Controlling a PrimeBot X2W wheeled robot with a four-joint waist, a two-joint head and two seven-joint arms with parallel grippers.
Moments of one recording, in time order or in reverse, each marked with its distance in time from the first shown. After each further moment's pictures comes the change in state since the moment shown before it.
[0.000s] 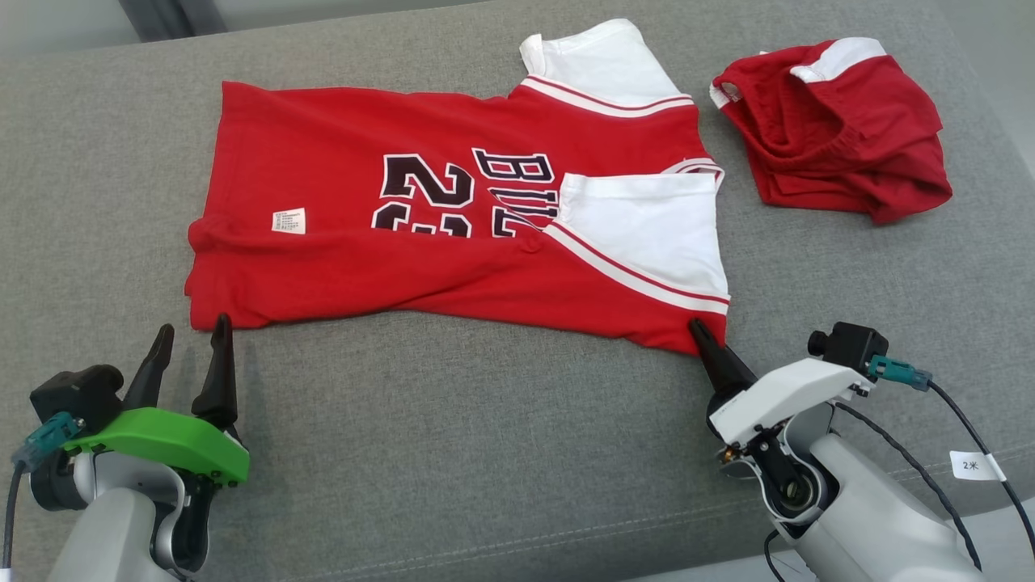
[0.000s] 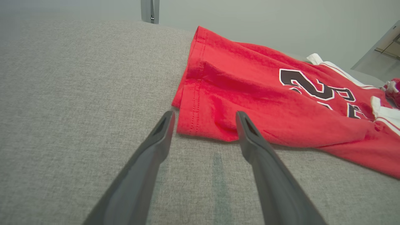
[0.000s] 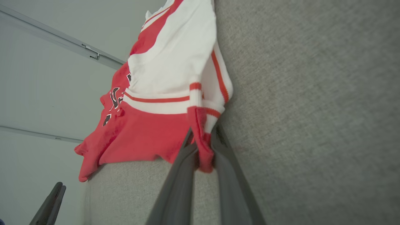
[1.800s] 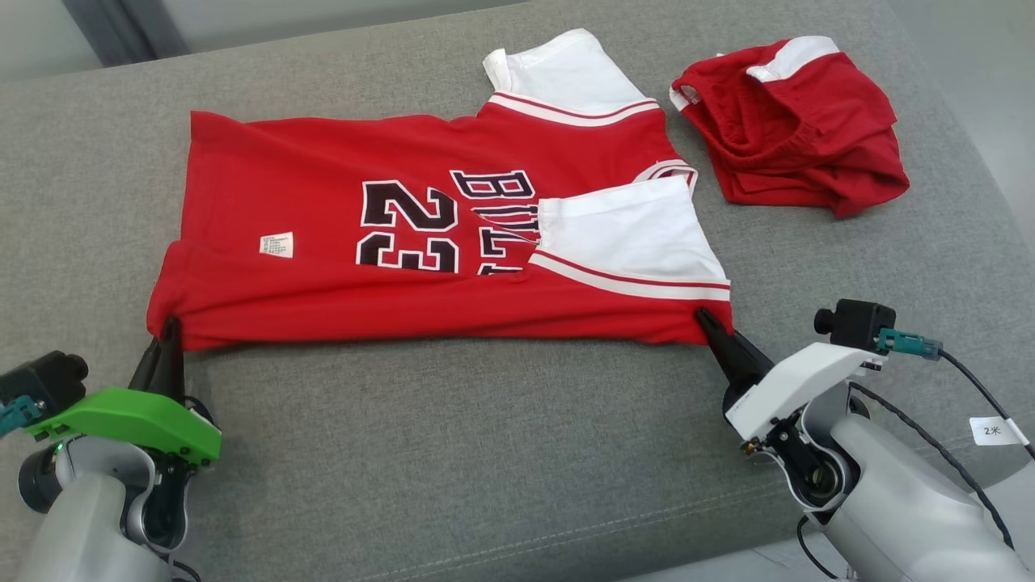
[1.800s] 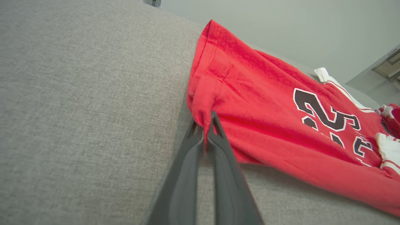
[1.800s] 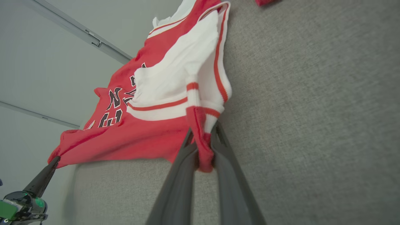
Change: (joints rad) left arm -0.103 0.019 -0.009 0.157 -0.186 -0.007 0.046; right arm -0.050 -0.075 0.075 0.006 -0.057 0.035 0.022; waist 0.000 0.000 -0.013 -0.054
